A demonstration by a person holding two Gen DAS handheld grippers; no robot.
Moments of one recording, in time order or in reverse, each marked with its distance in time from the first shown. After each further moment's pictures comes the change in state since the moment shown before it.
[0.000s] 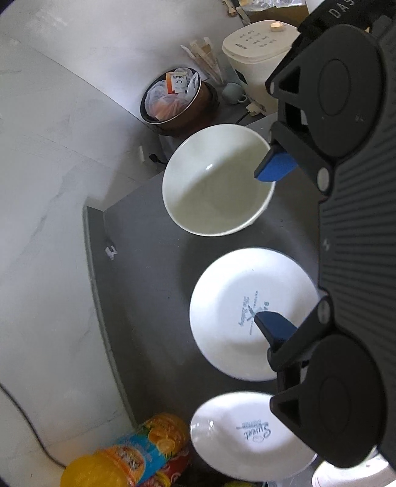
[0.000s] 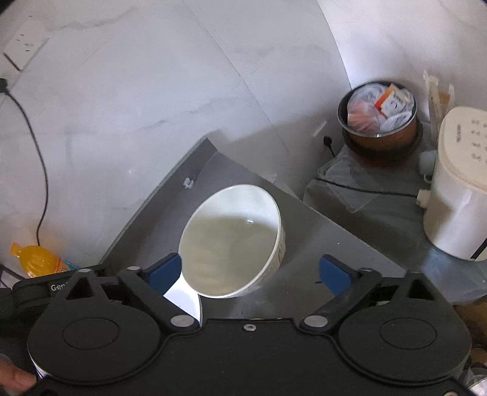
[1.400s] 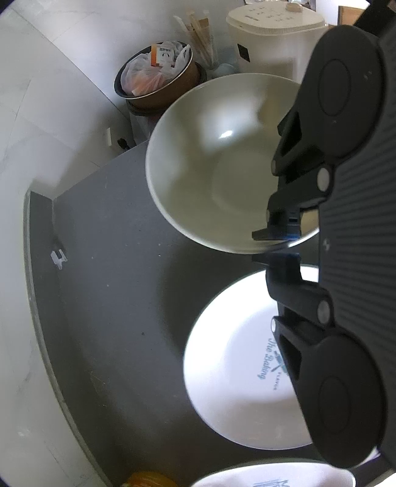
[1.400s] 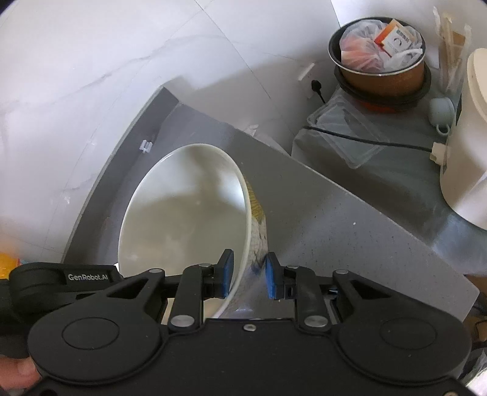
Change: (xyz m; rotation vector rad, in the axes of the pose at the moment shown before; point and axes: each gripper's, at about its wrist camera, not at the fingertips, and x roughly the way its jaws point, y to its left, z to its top) left arm 0.121 -0.006 0.032 -0.039 0.174 -0.009; right arm 0.094 -0.018 0.002 0.065 0.173 -0.052
